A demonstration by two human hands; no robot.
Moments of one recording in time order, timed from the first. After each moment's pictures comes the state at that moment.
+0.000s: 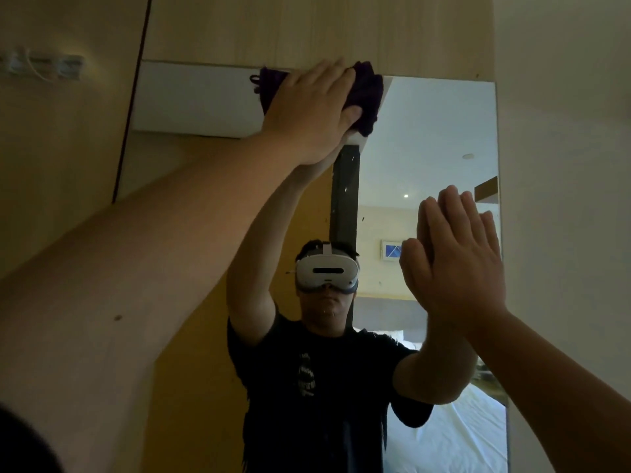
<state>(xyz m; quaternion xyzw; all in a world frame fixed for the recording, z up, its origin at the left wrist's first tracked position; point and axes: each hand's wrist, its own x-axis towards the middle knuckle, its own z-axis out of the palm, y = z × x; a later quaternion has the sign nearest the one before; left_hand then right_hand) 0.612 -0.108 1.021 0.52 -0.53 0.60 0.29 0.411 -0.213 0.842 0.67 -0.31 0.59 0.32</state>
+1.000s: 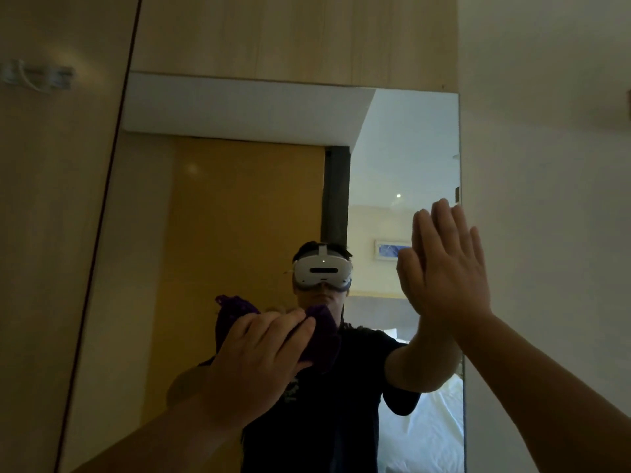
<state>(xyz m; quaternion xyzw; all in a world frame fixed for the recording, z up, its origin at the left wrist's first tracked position) 0.631 -0.098 0.721 0.44 -0.58 0.64 0.24 0.376 -0.225 0.829 0.70 -0.34 0.56 0.29</state>
